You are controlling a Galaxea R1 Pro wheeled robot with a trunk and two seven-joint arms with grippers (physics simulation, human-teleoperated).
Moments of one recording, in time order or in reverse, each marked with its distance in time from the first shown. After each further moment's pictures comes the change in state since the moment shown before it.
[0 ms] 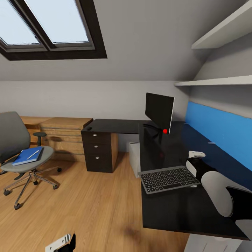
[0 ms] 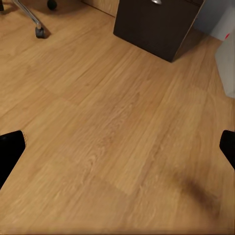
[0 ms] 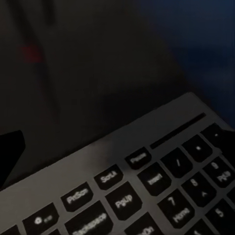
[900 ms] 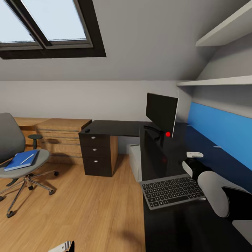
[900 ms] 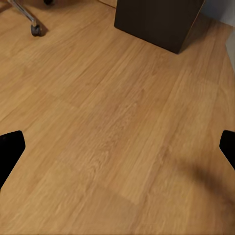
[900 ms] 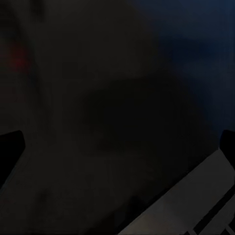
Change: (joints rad) left arm 0.000 0.000 -0.012 0.070 -0.025 -0.003 -0.004; right arm 0.000 0.031 0.029 0.002 0.029 0.054 -0.096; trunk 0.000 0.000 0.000
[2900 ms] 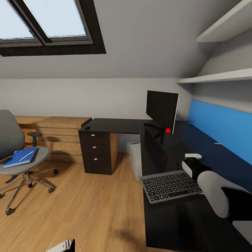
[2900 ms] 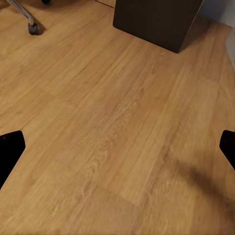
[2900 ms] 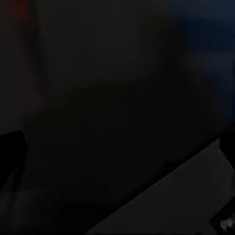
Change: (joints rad) left arm 0.000 0.000 -0.002 -0.013 -0.009 -0.006 0.002; right arm -0.001 0.001 0.036 0.002 0.002 0.095 0.037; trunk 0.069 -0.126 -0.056
